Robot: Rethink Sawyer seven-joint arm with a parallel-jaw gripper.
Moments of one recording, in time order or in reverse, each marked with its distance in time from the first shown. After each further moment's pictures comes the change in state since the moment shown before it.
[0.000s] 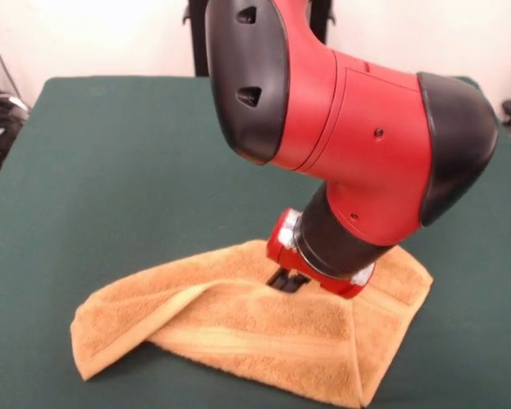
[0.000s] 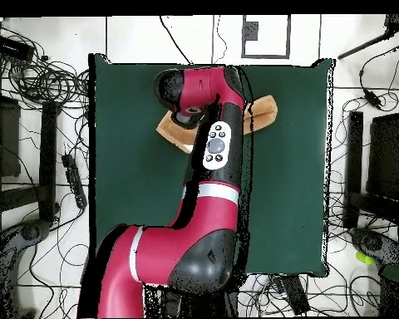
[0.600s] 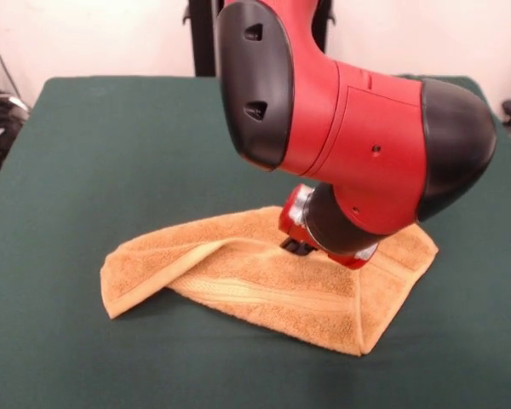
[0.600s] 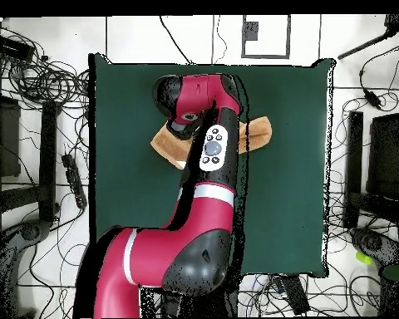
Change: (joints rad) arm 0.018 -0.010 0.001 0.073 0.037 0.131 0.000
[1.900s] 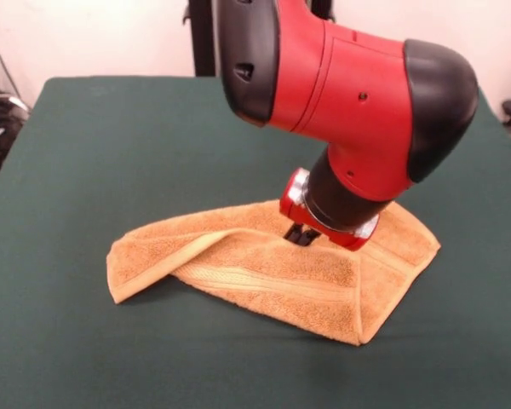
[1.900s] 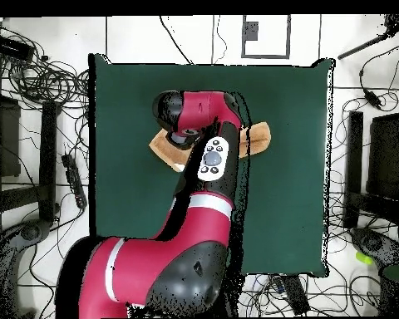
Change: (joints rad) arm 0.035 -0.136 0.021 0.292 0.022 -0.241 0.000
